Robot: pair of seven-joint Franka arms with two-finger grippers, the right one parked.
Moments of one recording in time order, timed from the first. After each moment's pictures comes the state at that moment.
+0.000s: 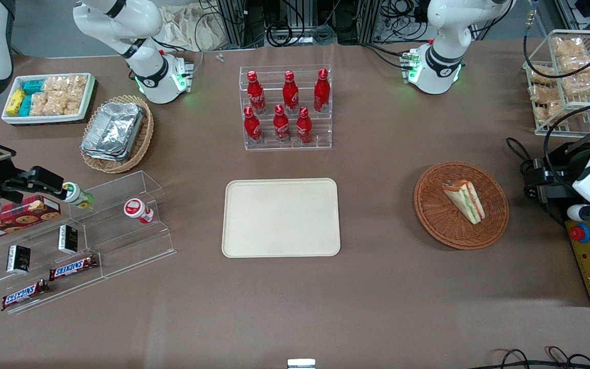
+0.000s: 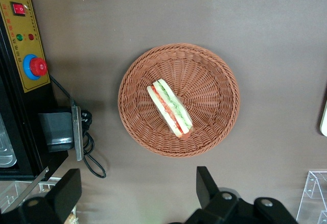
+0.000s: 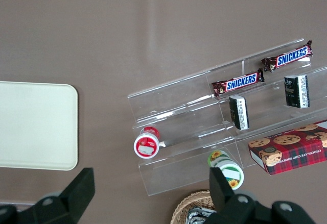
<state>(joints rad) 0.25 0.28 -0.30 -1.38 0.13 1.47 -0.02</state>
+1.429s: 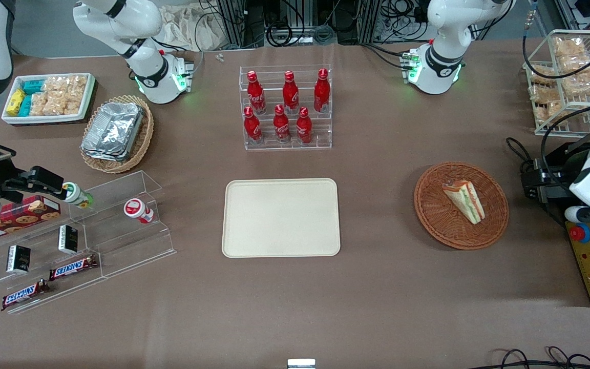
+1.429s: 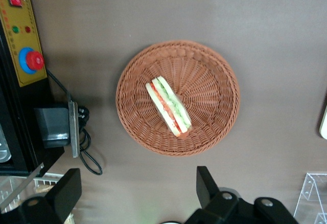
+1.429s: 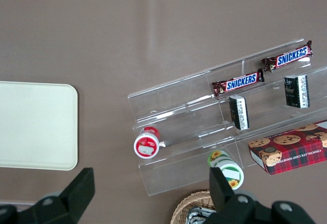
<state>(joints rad) 0.25 0.27 -0.31 -1.42 0.12 1.48 -0.05</state>
